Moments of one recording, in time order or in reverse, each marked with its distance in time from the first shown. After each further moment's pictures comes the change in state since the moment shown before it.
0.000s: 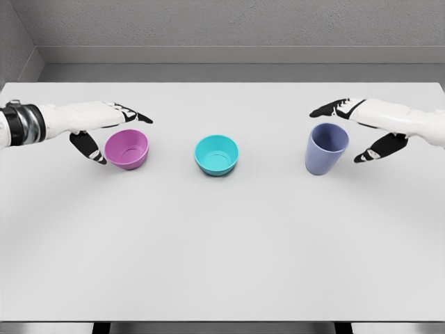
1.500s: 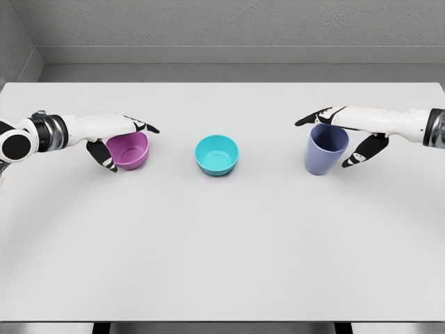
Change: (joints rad) left arm 0.003 -0.119 -0.026 0.164 -0.062 0.000 0.000; right arm -0.038 0.118 0.005 0.111 -0.037 0.023 0.169
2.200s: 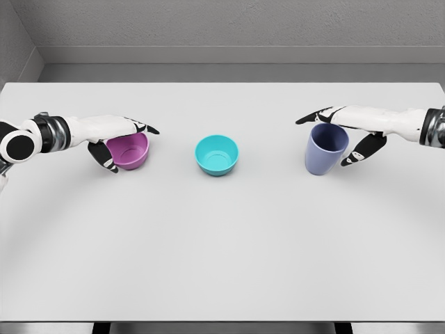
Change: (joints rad) left arm 0.003 -0.017 0.000 0.026 -0.015 0.000 0.000; right arm 0.000 0.032 0.000 0.058 0.007 -0.001 0.000
